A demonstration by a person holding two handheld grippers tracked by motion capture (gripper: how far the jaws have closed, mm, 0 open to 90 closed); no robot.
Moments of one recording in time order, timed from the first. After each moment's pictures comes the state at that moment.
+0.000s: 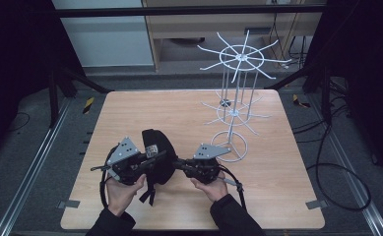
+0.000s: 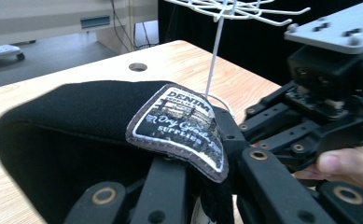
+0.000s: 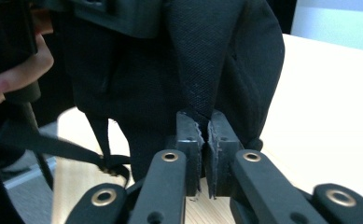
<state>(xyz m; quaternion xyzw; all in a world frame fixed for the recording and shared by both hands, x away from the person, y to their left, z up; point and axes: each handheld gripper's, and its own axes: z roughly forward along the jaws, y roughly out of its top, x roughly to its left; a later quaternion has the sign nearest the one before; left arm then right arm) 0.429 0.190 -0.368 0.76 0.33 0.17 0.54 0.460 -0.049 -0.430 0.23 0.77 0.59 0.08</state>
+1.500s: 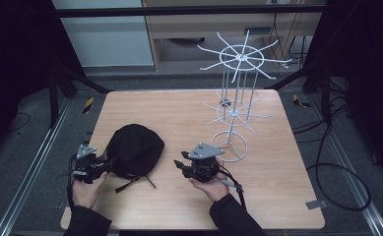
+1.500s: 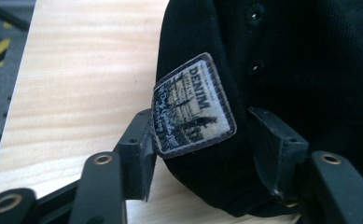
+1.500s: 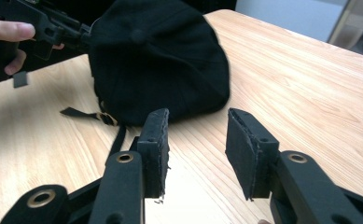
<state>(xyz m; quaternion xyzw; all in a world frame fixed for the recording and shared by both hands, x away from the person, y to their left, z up) 0.470 0.328 -0.460 0.70 0.57 0.23 0.37 0.459 -0.045 -0.428 0.29 0.80 0.51 0.17</state>
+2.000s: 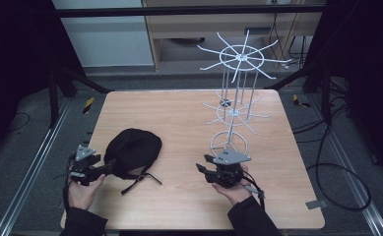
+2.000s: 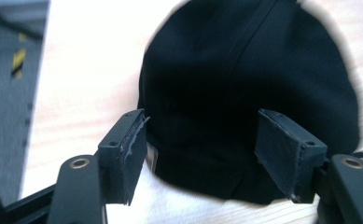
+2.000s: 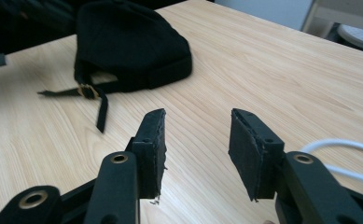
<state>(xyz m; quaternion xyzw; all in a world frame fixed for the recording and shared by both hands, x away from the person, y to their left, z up) 0.457 0.326 -0.436 0.72 0.53 0.26 0.38 0.441 -0.108 -0.433 0.31 0.79 0.49 0.19</state>
